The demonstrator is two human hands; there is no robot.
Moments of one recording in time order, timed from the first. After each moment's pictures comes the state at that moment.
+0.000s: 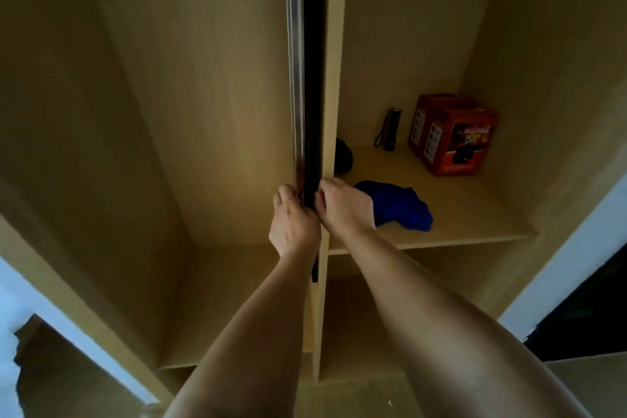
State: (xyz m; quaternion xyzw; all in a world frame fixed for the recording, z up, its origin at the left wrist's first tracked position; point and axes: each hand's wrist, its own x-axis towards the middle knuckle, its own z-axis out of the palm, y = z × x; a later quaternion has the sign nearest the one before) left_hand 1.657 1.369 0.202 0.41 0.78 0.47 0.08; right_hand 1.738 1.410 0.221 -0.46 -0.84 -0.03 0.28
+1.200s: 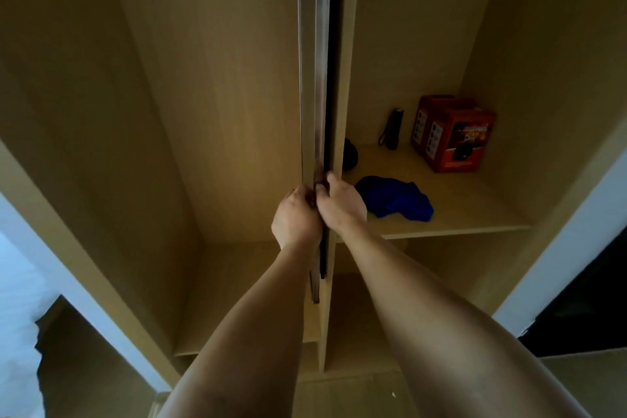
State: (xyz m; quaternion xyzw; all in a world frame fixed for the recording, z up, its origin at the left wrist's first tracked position) left_hand 1.648 1.324 0.212 0.47 0.77 0.43 0.05; right_hand 1.721 1.364 0.235 -0.55 -0.76 0.21 0.29
